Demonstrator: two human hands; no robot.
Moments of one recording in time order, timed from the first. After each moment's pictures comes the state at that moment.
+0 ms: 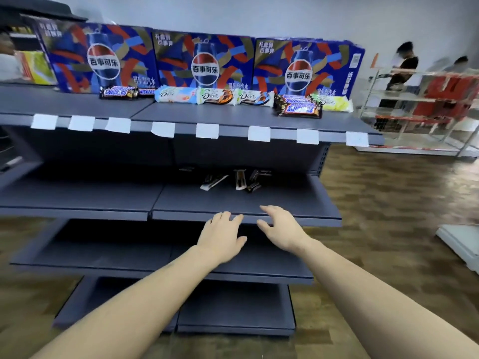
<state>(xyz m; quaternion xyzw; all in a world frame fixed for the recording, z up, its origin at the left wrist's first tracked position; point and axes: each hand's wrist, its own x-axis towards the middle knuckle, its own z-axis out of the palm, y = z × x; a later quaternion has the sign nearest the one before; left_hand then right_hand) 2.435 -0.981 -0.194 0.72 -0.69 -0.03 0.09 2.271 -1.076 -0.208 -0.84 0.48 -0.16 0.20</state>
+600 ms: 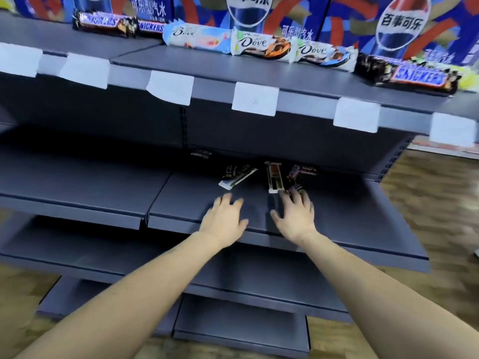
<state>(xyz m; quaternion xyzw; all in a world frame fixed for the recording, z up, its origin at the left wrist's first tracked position) 2.571 -1.158 -0.304 0.76 -0.63 -0.08 0.13 2.401 -1.259 -0.316 -0.82 0.56 -0.12 0.09</state>
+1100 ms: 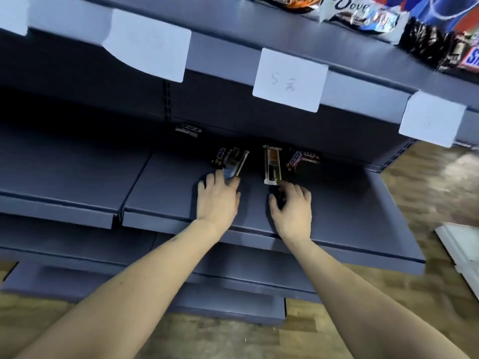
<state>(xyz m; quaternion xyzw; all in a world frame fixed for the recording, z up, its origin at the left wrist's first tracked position) 2.590 -1.225 -0.344 0.79 -0.60 0.04 0.15 2.421 -1.286 -0.348 -0.77 0.56 -0.30 0.07</state>
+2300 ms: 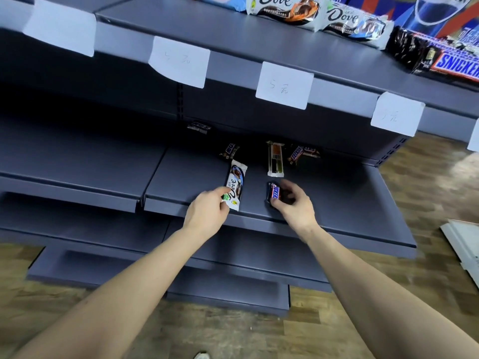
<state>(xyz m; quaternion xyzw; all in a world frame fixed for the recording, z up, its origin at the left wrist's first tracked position) 2.605 -1.147 -0.326 0.77 -0.54 -0.18 0.29 2.401 -1.257 -0.328 -0.68 0.55 -0.31 0.37</state>
